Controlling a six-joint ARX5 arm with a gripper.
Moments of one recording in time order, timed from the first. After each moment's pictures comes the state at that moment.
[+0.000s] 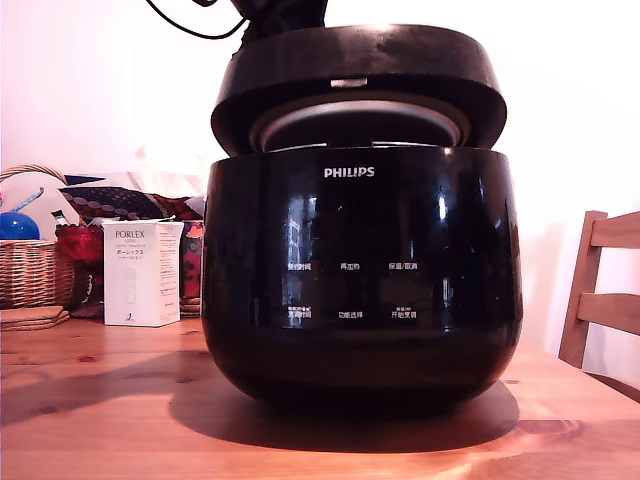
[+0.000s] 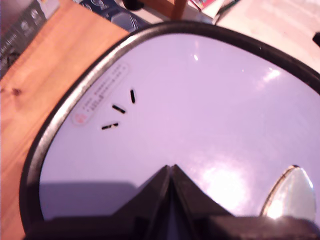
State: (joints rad) arm -0.62 1.93 2.08 -1.16 0.37 0.30
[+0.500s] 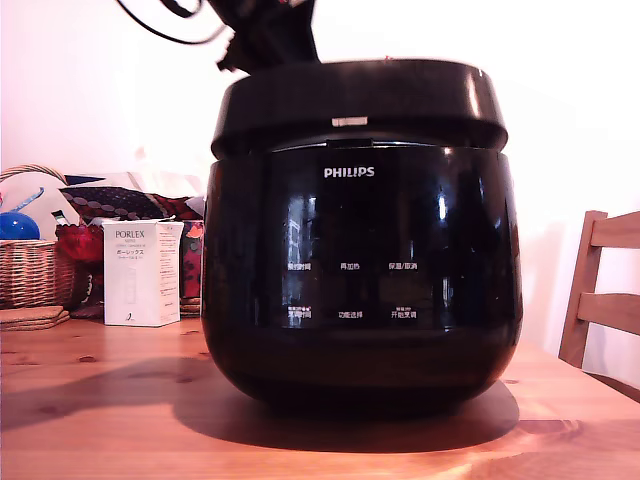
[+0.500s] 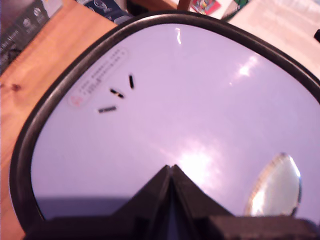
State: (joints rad) arm -0.62 1.72 1.72 -0.92 0.37 0.25
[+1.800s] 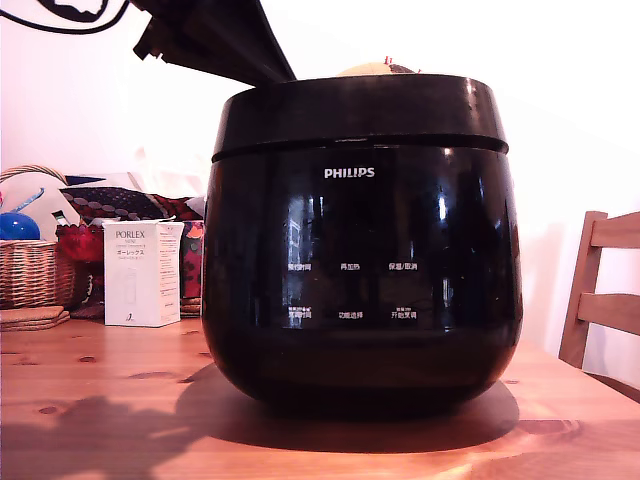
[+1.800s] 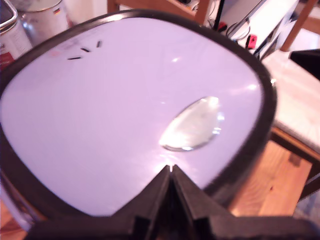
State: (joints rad) arm -0.74 1.23 0.98 -0.33 0.23 0.03
